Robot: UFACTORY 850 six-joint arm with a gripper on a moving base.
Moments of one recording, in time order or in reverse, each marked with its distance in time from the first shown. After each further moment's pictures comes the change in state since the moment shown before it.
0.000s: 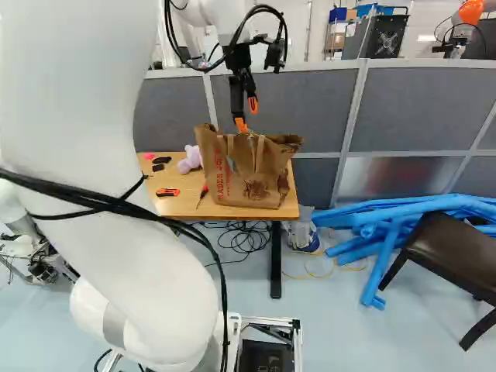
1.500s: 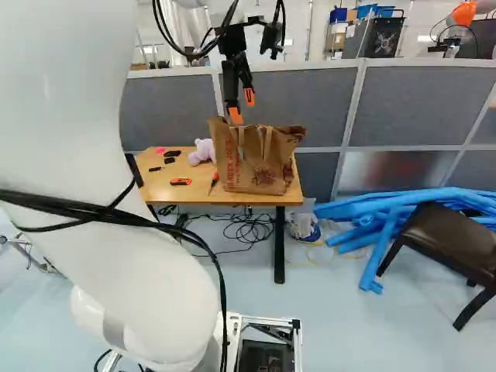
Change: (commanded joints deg) arm 0.3 2.7 -0.9 0.0 -4.1 0.0
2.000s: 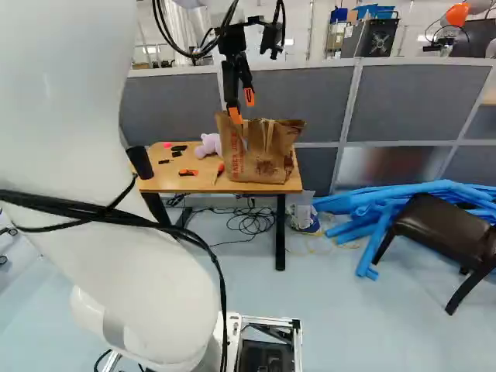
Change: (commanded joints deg) arm 0.0 0.0 0.0 0.0 0.0 0.0
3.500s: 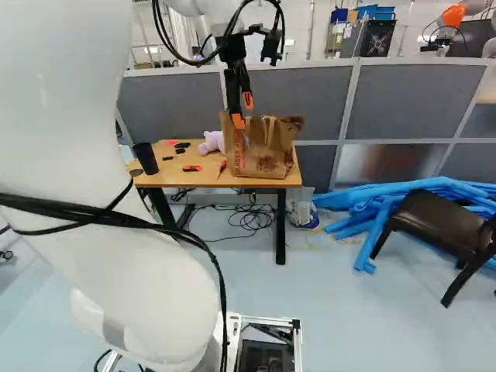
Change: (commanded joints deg) arm 0.4 0.9 3.8 0.2 5.9 -4.4
